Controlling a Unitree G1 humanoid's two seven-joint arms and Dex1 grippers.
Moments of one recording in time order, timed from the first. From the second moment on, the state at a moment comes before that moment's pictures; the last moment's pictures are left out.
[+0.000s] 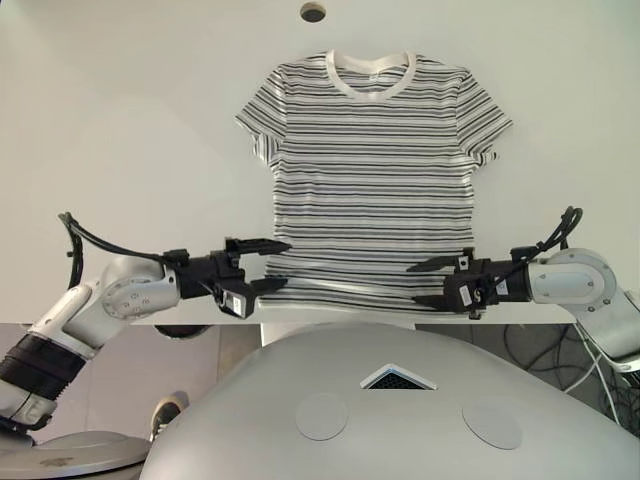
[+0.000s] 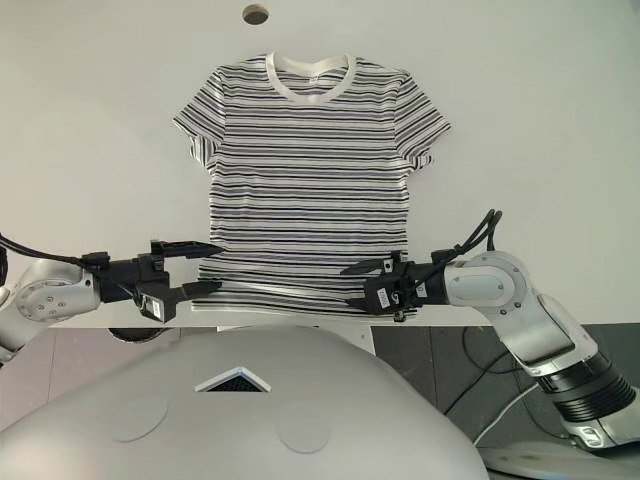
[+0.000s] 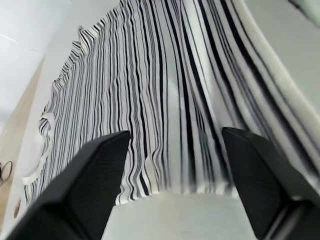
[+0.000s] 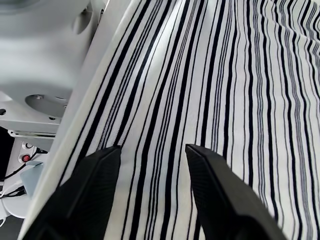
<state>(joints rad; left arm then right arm) 0.36 1.09 -0.38 -0.22 0.20 -0.71 -0.57 0.40 -1.01 0.31 -0.46 -0.01 -0.14 1.04</state>
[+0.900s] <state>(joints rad) -0.14 0.47 -0.07 0.17 -0.39 0.37 -0.40 0.05 -0.62 -0.38 -0.34 0.46 0.15 0.43</state>
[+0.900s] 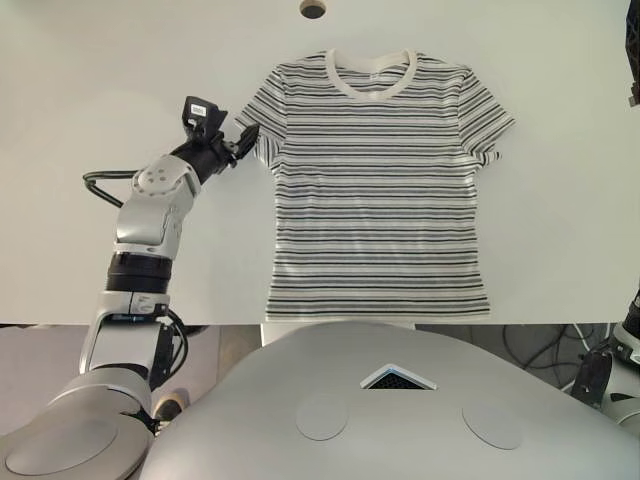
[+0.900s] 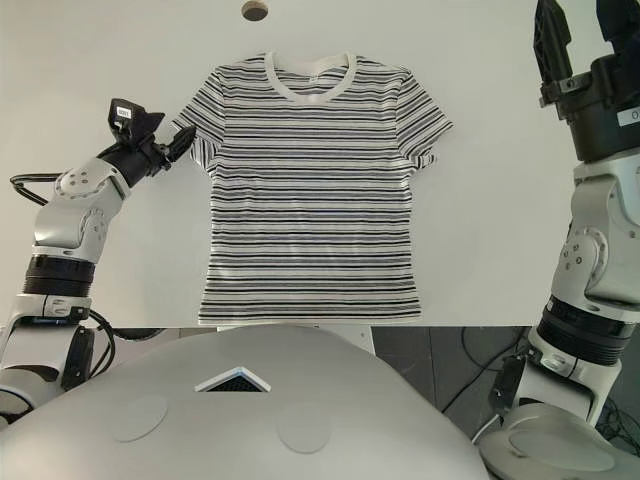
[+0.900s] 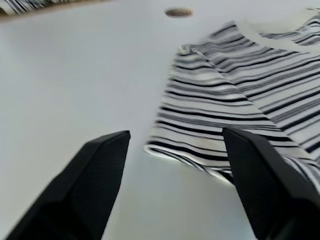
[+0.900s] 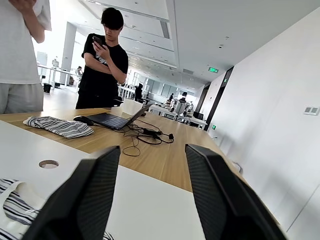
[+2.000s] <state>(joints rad) -0.25 0.36 0.06 0.26 -0.42 0.65 -0.50 0.09 -0.56 -0.35 -0.37 0.39 0.15 0.47</state>
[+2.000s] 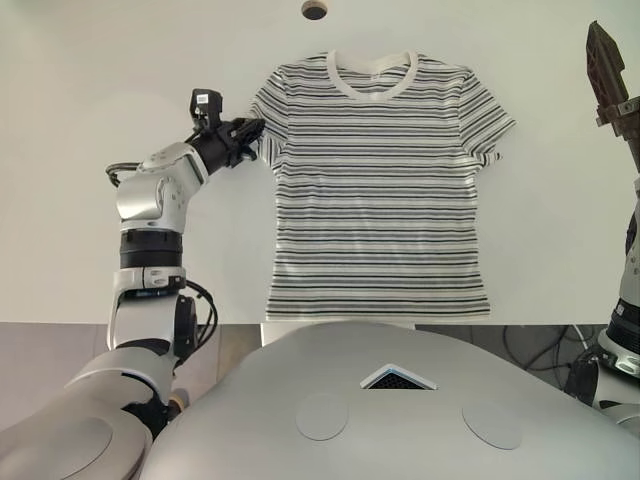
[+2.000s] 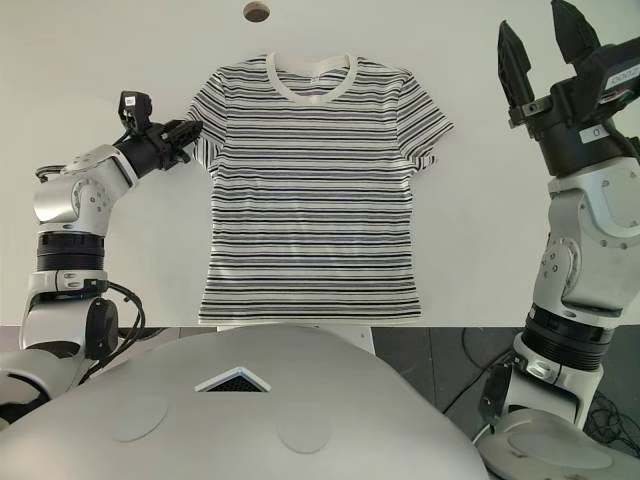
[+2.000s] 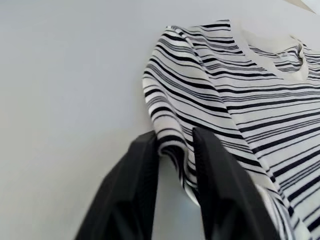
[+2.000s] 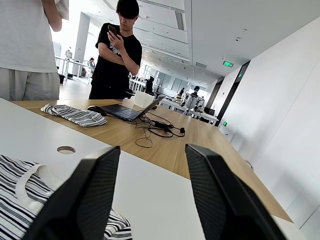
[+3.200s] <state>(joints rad) -0.25 0.17 -0.27 -0.06 -0.17 0.64 -0.41 0.17 -0.50 -0.28 -0.29 0.29 0.13 0.47</state>
